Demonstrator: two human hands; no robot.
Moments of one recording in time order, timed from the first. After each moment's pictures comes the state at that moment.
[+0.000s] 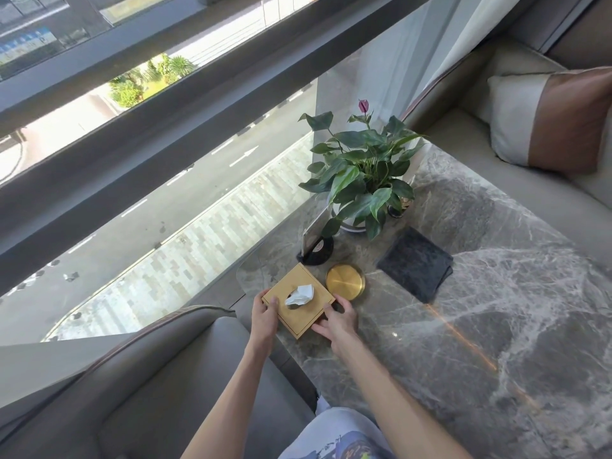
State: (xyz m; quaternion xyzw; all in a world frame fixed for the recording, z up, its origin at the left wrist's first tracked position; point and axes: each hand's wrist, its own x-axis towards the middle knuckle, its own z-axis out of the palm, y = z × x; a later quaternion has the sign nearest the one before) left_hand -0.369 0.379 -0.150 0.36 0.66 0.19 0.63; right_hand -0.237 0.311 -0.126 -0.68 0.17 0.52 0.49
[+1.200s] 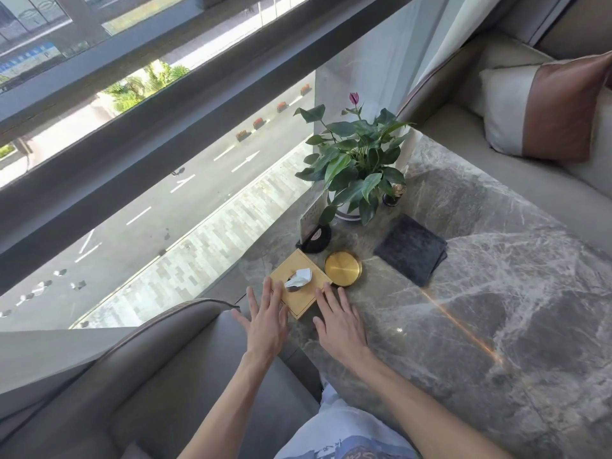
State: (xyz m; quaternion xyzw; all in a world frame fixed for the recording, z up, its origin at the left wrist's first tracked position) left_hand -0.394 0.335 -0.124 0.75 0.57 -0.09 0.31; right_hand -0.242 0.248 -0.126 -0.79 -0.56 0.27 -0.02
